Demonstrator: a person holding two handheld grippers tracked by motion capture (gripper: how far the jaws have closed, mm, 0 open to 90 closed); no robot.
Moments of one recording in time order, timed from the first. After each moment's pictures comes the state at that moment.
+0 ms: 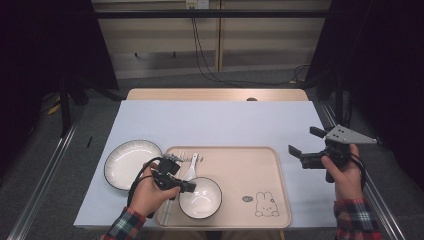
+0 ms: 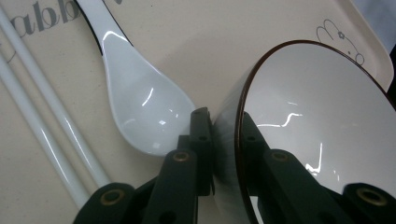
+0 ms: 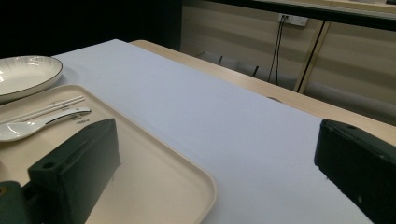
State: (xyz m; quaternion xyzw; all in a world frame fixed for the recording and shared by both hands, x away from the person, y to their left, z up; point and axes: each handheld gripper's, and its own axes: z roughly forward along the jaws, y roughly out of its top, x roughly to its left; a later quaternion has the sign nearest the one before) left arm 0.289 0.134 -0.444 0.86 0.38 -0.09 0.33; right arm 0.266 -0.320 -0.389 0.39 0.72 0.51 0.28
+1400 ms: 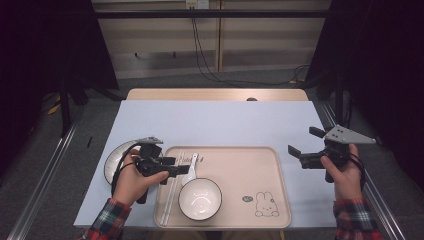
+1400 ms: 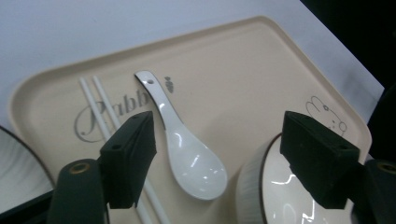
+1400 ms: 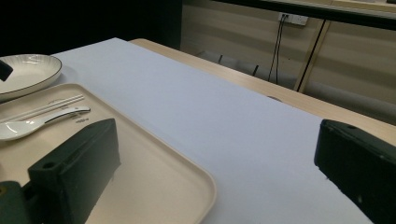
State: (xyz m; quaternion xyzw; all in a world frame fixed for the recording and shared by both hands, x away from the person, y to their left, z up) left arm 0.310 0.171 -0.411 0.80 0.41 -0.02 0.43; right arm 0.266 -0.319 -0.390 0.39 0.72 0.50 0.28
